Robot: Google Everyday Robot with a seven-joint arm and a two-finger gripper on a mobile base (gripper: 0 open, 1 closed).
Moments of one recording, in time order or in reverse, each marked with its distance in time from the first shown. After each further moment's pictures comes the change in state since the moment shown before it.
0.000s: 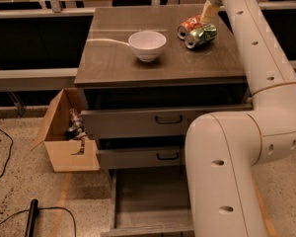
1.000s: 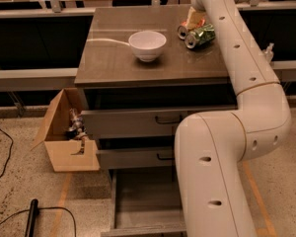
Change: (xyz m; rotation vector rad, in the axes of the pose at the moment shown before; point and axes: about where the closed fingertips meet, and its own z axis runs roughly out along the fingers) arm -0.046 0.028 0.031 -0.025 -0.067 -0.058
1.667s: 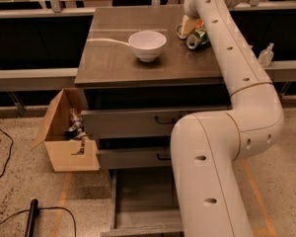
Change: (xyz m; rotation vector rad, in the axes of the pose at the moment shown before) arm -0.016 0.033 0.016 -0.082 -0.024 -0.051
